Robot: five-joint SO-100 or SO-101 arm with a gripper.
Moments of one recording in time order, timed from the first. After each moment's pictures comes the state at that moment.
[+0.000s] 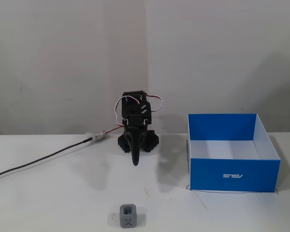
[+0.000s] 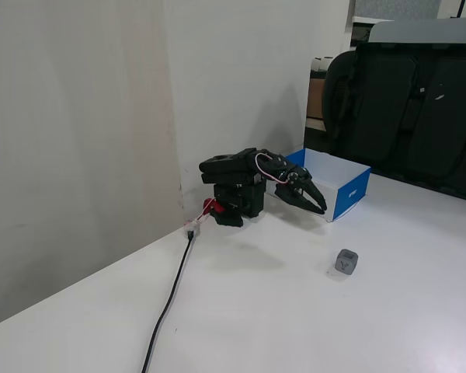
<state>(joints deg) -6.3 187.3 177.1 53.7 -5.1</state>
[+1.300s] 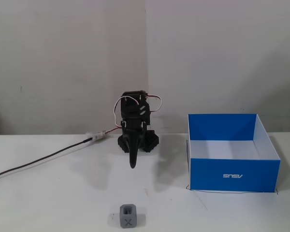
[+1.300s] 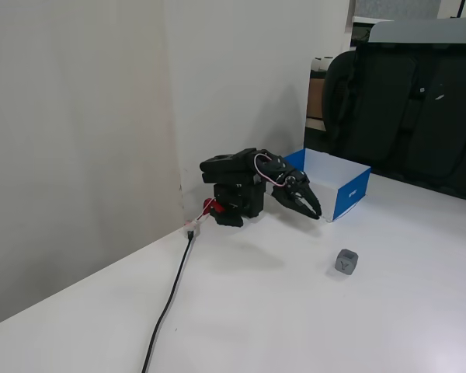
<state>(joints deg) -4.3 187.3 176.2 59.9 -4.7</state>
